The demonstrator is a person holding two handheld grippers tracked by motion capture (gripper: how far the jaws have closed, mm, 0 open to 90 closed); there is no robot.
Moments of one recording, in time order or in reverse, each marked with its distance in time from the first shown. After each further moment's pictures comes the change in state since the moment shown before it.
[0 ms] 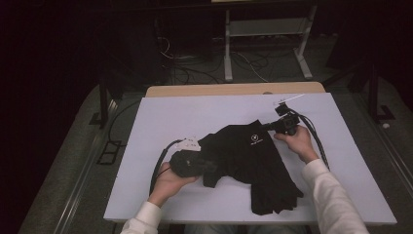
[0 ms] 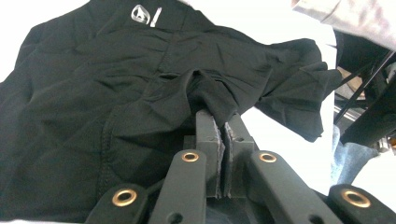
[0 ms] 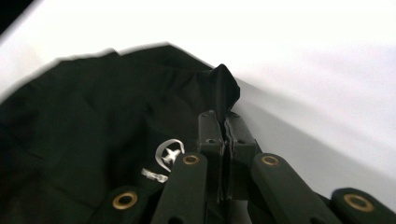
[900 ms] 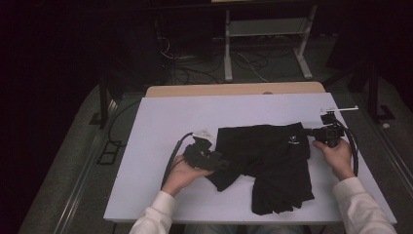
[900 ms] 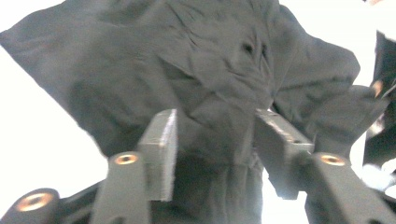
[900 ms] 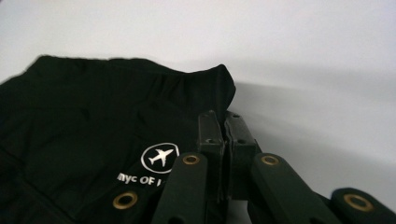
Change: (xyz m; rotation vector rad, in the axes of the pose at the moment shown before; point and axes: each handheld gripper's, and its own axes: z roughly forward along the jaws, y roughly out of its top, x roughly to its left) left arm 0.019 0.026 0.023 0.047 0.075 -0.154; right arm -0.057 -0.073 -0.079 -0.156 -0.227 0.201
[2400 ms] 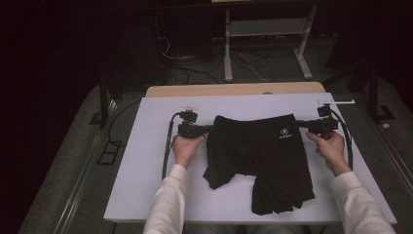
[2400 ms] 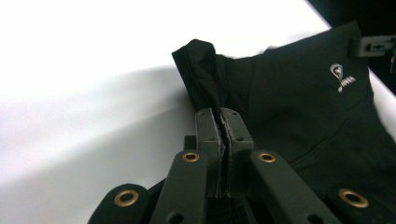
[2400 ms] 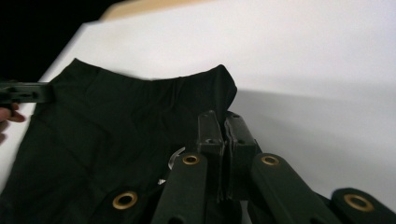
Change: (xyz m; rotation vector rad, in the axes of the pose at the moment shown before) left arm 0.091 0.027 0.009 -0.224 0.173 -0.289; right arm 0.011 0.028 0.013 -0.066 0.200 0.023
